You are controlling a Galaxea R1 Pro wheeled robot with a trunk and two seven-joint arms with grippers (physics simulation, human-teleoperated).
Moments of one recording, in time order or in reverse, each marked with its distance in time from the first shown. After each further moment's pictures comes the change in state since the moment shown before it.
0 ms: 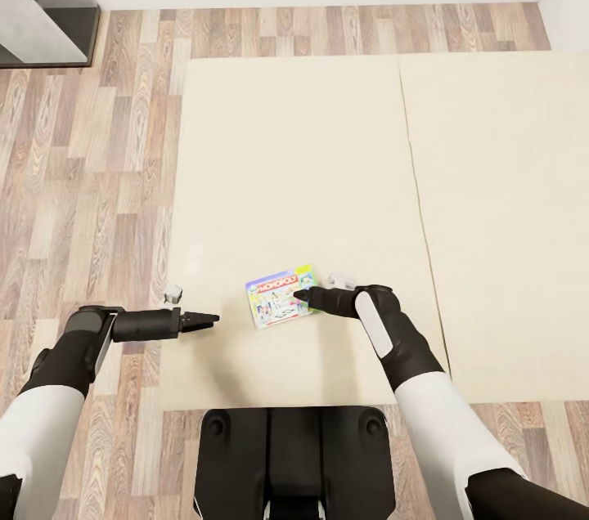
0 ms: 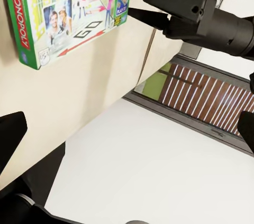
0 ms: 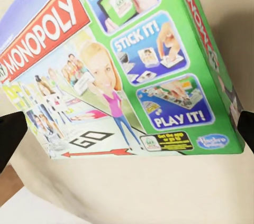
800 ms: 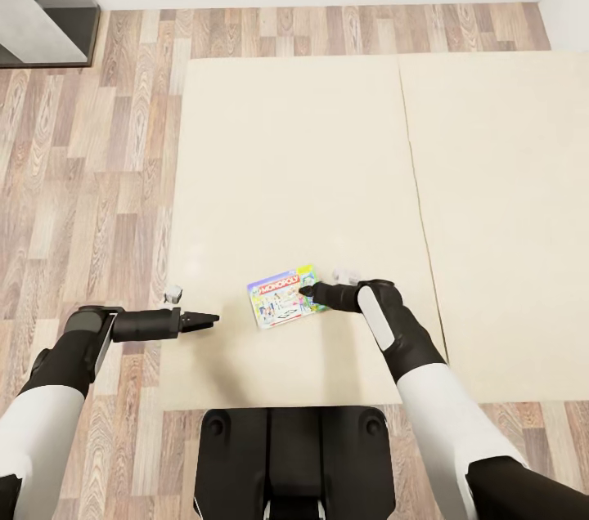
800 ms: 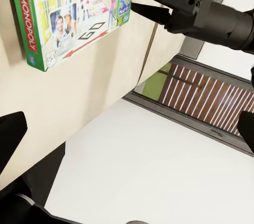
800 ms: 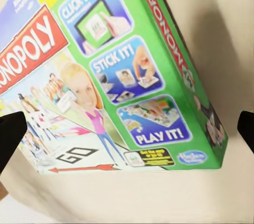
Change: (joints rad) left arm 0.000 0.000 0.002 0.000 0.000 0.000 0.000; right arm -0.033 -0.013 -0.003 0.030 0.005 0.001 -0.033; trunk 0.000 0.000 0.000
